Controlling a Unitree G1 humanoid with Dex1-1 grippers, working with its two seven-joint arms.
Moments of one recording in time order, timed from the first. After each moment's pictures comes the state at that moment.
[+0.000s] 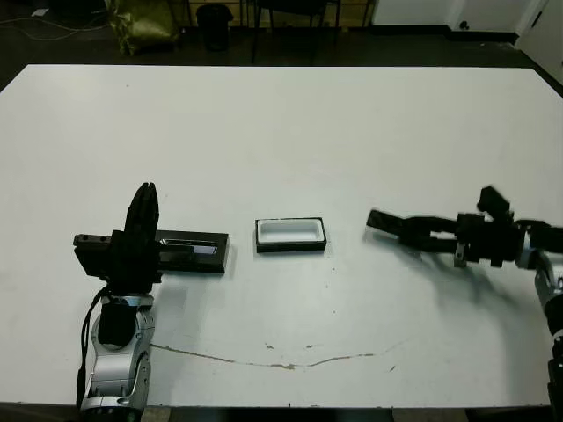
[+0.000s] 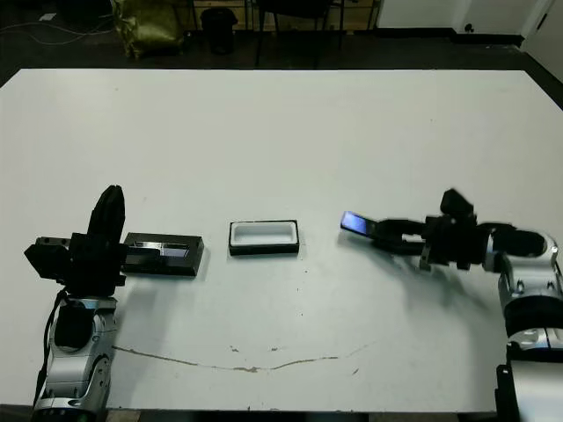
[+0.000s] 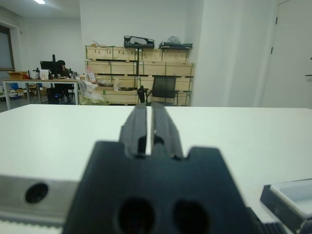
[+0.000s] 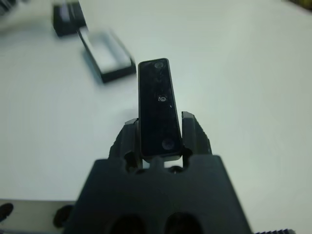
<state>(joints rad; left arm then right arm) 0.01 0.12 0.09 0.10 -0.13 -0.48 -0.12 -0.64 -0.67 -0.02 0.86 0.21 -0.15 1.44</state>
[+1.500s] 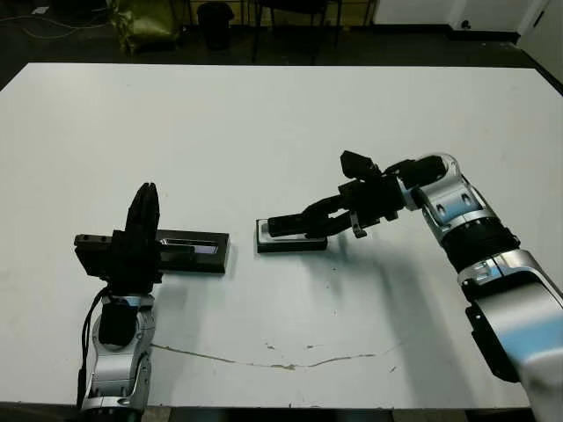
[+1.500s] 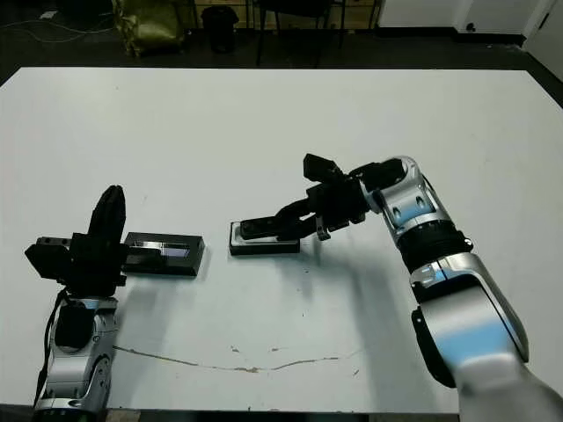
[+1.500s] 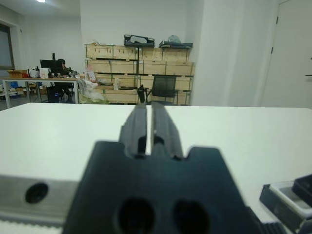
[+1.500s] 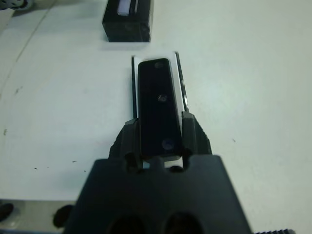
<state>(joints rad) 0.01 0.12 0.09 0.09 -0.13 -0.48 -0.11 -0.90 -0.39 0.34 0.87 -0.01 -0.01 1.43</state>
